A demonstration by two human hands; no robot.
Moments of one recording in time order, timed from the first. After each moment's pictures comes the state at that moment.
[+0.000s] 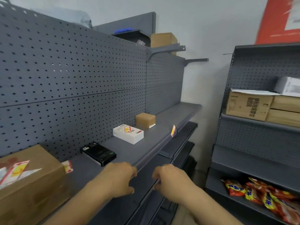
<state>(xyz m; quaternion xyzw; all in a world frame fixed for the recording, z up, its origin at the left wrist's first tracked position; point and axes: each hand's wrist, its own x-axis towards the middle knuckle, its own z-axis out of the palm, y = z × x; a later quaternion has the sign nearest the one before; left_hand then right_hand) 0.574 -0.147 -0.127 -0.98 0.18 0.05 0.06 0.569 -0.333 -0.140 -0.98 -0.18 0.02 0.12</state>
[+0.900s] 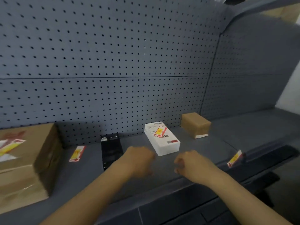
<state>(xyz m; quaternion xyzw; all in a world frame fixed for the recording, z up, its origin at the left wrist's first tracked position) 0.791 -0.171 -0.154 -1.00 -0.07 0.06 0.04 0.882 -0.337 -0.148 -0.92 -0.36 0.11 0.07</state>
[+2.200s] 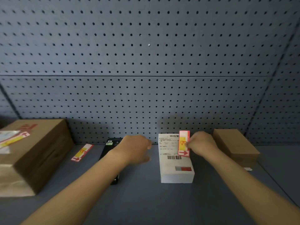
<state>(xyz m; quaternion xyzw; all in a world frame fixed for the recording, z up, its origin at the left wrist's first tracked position) 0.889 -0.124 -0.139 -0.96 -0.28 0.07 0.00 1.098 -0.214 -0.176 -0.90 -0.33 0.15 0.23</state>
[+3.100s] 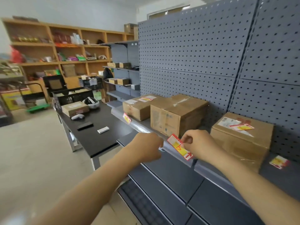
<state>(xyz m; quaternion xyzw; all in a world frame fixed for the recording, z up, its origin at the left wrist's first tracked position) 0.293 -0.136 -0.117 -0.80 -0.60 0.02 0.03 0.478 -0.103 -0.121 -0.57 -0.78 0.16 0.20</state>
